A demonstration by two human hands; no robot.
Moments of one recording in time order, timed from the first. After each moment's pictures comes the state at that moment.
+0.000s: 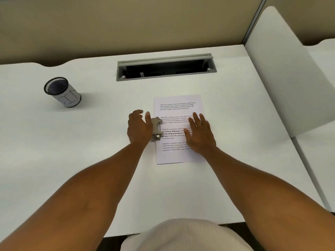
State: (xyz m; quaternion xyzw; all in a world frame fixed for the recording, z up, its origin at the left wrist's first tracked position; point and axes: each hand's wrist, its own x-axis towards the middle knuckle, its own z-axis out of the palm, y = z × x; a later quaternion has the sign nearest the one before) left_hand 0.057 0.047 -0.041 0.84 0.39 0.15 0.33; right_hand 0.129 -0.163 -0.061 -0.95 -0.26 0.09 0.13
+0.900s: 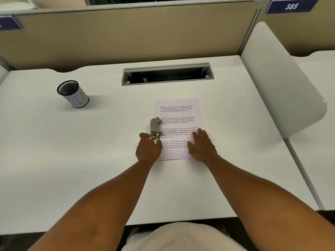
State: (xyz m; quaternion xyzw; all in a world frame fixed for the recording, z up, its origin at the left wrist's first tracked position) left_hand 0.000 -0.011 -0.052 0.82 0.45 0.01 0.35; right_hand 0.097 -0.195 -0.058 -0.95 -0.22 0.18 0.13
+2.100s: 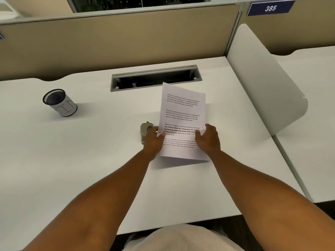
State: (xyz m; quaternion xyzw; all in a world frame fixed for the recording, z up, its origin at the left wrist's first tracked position) left_hand 0.049 -0.036 -0.029 0.73 0.34 0.00 0.59; right_hand 0.130 -0.220 -0.035 -0.94 -0.01 0.11 0.33
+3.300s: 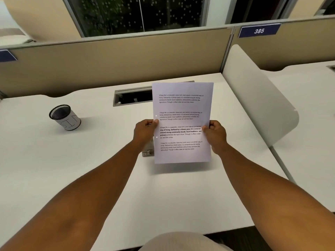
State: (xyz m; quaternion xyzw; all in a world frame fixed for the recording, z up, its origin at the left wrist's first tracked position) left_hand 0.084 0.011 0.030 0.72 0.31 0.06 0.62; right_hand 0.172 -0.229 0.008 -0.77 0.07 0.10 0.63
